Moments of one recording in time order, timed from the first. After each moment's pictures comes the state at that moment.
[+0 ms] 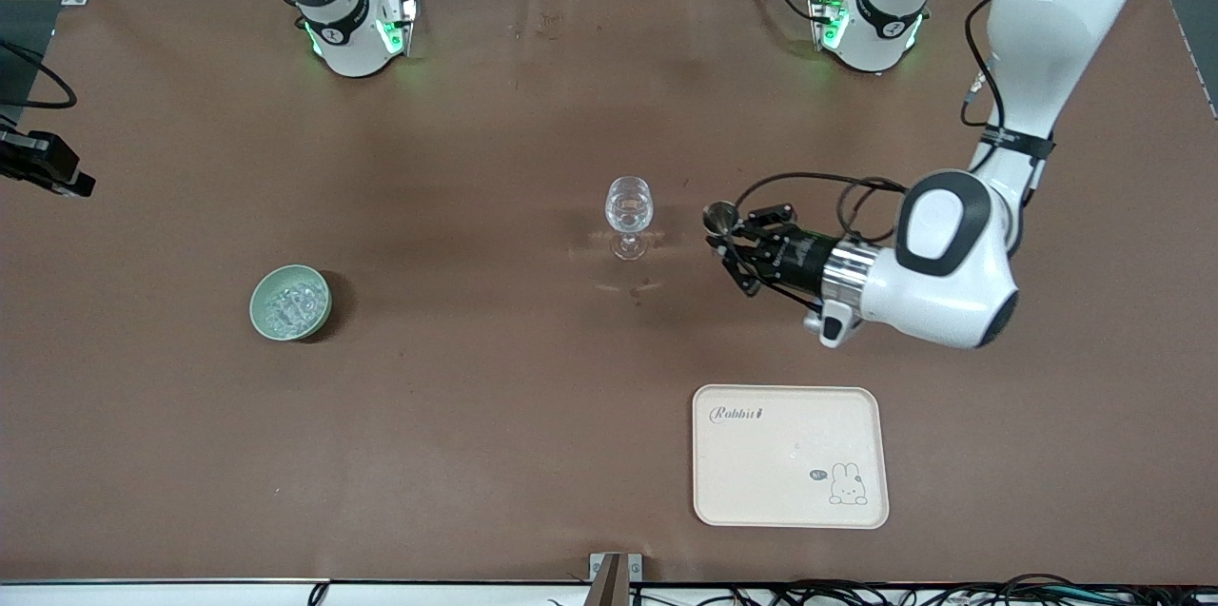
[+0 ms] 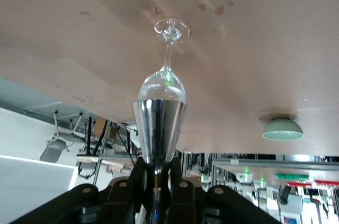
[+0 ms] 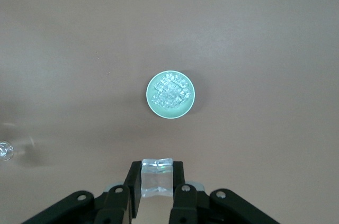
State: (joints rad) left arm -0.04 0.56 -0.37 -1.55 -0.77 1.72 -1.19; right arm 0.03 0.07 -0.13 -1.42 0.06 1.46 0.02
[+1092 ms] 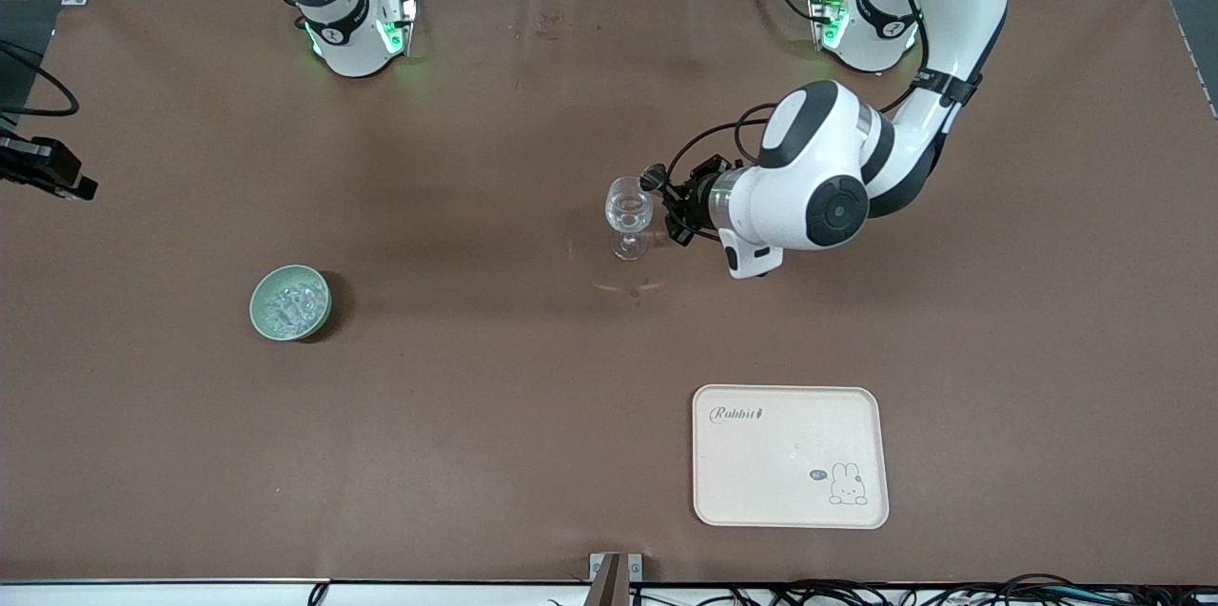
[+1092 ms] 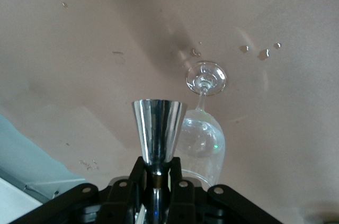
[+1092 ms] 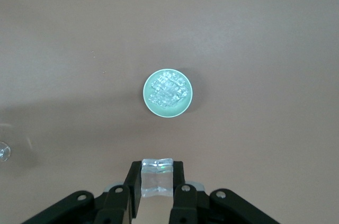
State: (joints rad) left arm -0.26 0.45 -0.37 -1.65 -0.42 1.87 -1.53; right arm 0.00 0.08 -0.12 -1.42 0.06 1.46 0.02
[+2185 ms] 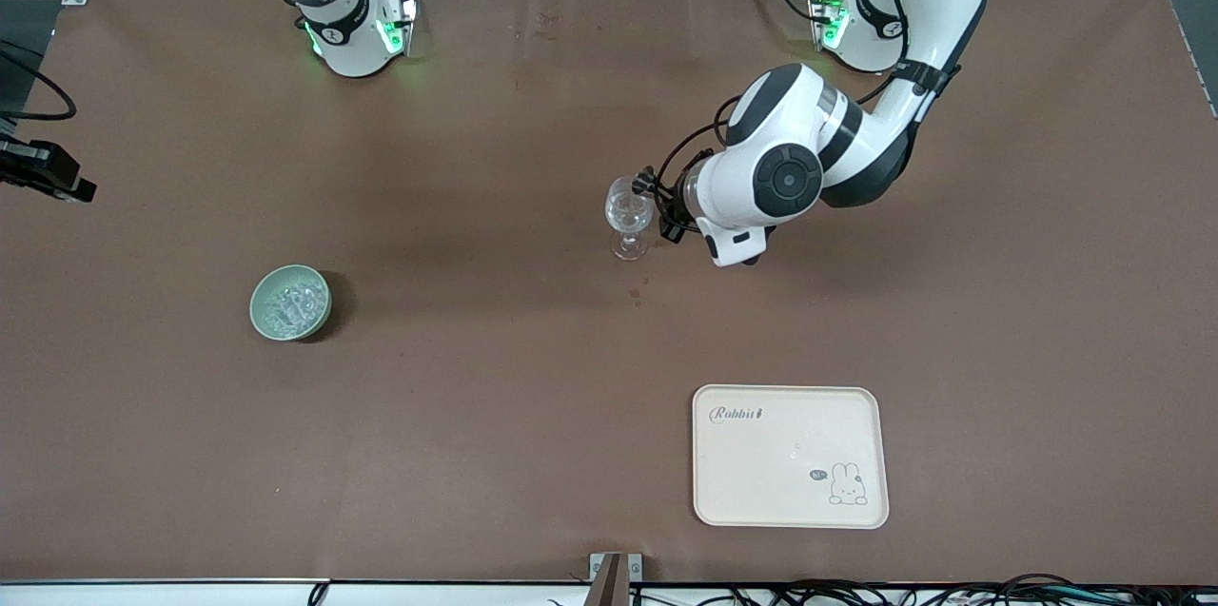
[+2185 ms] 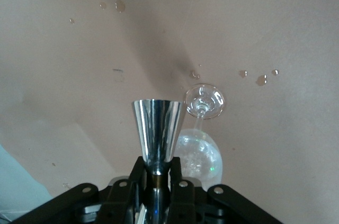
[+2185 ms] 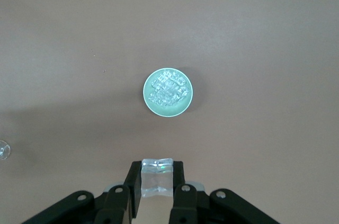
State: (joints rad) left arm -0.31 0.46 -0.36 -1.64 -0.31 1.90 -1.67; right arm -0.05 0.09 -0.07 -1.42 0.06 1.46 0.01
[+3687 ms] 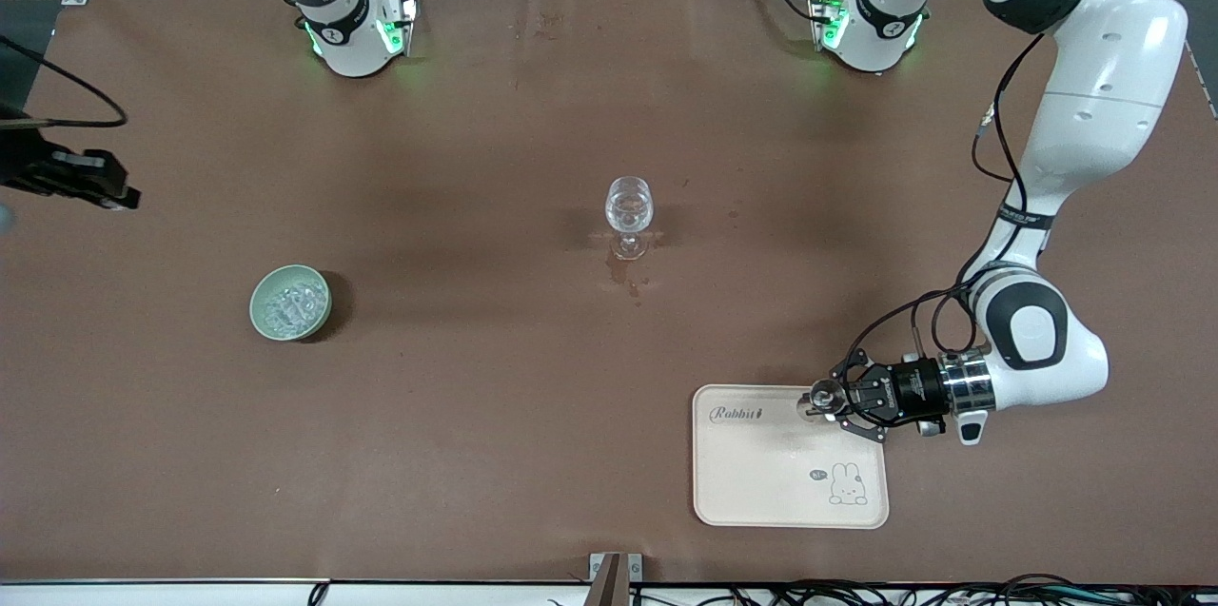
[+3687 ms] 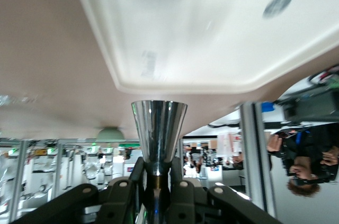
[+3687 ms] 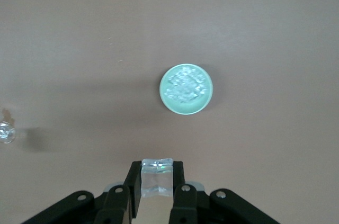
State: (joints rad) left arm 0.21 0.97 -0.34 -1.34 -1.11 2.09 -0.93; right arm -0.01 0.10 0.02 -1.45 0.06 1.47 0.04
